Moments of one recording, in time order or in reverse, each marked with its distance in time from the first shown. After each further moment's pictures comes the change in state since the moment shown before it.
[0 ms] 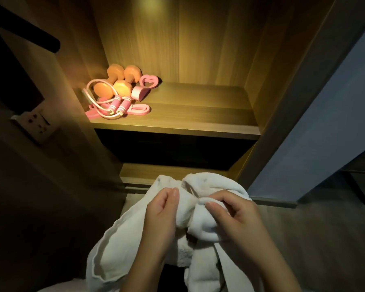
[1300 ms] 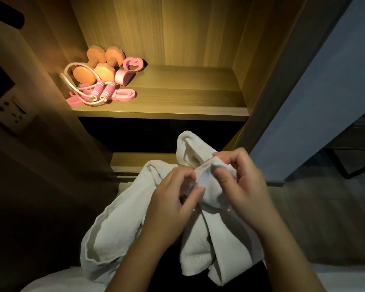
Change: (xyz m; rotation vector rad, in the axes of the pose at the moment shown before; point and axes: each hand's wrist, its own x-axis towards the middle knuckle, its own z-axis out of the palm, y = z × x) left_hand -0.004 -0.009 0.012 0.541 -0.224 0.607; right_hand 0.006 -0.017 -0.022 -0.047 0.180 -0.191
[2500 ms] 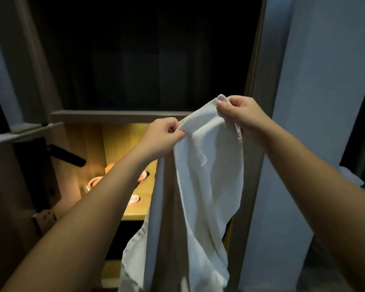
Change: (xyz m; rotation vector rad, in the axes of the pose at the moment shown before) left_hand 0.191 0.209 -0.150 0.193 0.118 0.397; right_hand 0.179 -0.221 -0.146 -0.060 0.144 -0.347
